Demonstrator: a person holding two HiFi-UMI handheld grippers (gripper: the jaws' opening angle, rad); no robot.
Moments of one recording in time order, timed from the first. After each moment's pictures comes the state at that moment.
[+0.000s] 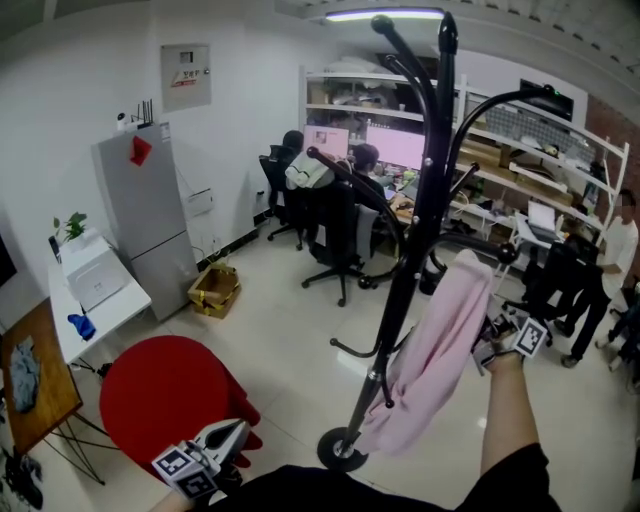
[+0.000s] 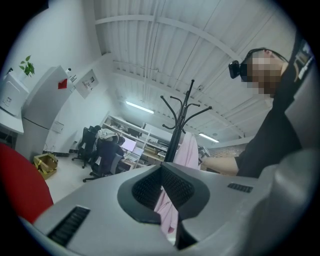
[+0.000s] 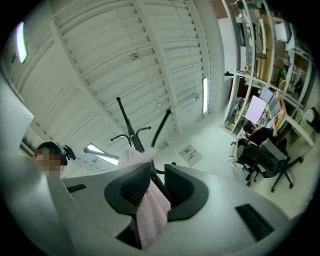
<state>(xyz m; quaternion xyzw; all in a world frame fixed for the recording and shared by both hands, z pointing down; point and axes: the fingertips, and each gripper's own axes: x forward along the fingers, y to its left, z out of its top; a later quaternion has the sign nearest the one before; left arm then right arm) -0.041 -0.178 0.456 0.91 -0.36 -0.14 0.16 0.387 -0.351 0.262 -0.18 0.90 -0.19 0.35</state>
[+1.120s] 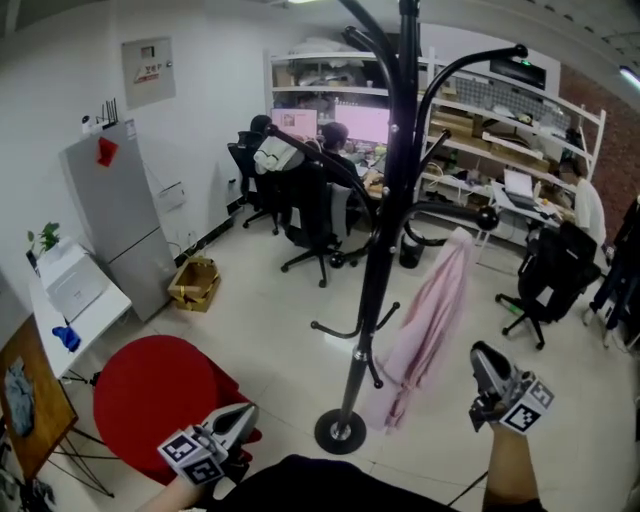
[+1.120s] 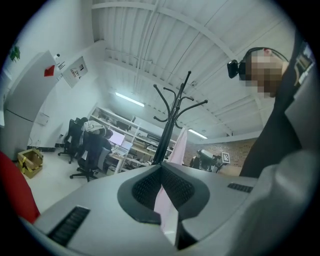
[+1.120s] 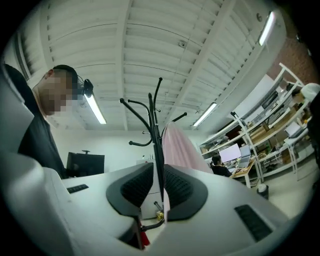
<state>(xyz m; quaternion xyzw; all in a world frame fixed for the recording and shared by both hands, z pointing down) -0.001 -0.202 0.461 0.94 -0.29 -0.10 0.16 0.387 -0.198 0.355 -0.42 0.90 -0.02 0.16</state>
